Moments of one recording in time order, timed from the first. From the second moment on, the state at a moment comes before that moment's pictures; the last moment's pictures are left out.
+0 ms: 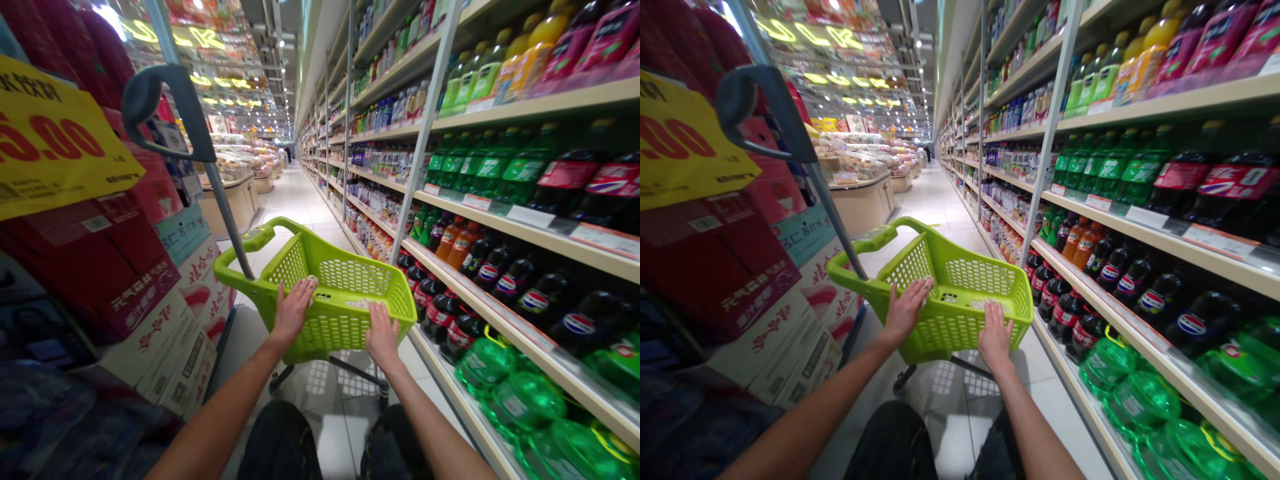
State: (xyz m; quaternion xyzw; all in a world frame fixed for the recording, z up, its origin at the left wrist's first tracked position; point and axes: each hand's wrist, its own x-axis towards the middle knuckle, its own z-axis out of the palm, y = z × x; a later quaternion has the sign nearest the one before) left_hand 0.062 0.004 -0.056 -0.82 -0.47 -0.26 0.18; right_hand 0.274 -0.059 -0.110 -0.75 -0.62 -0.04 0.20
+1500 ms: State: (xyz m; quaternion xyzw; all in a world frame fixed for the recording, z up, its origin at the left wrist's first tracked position) left_hand 0.089 -0.008 -0.057 -0.84 -0.49 -0.17 0.15; right_hand 0.358 -0.064 -0.112 -0.73 -0.43 -0.01 0.54
